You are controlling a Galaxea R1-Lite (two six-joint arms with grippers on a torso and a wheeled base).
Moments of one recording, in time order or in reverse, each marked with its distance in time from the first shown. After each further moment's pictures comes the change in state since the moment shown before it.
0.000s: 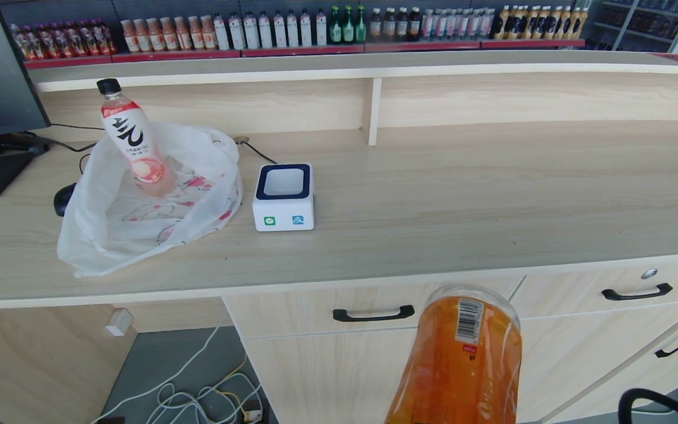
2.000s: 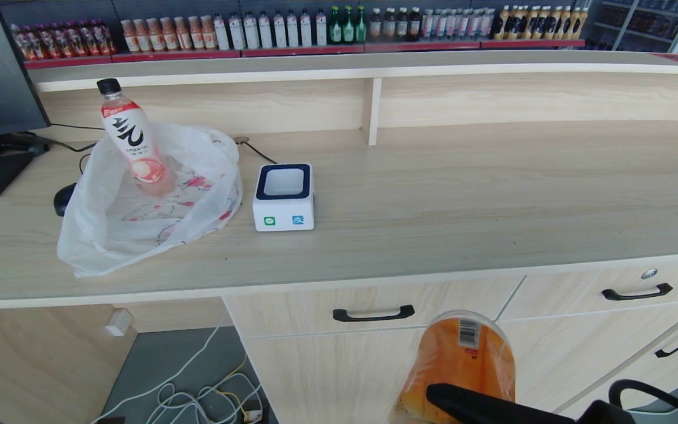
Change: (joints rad) left arm 0.000 0.000 0.000 0.000 0.001 0.000; right arm -0.032 0.017 0.027 -0.078 -0.002 0.376
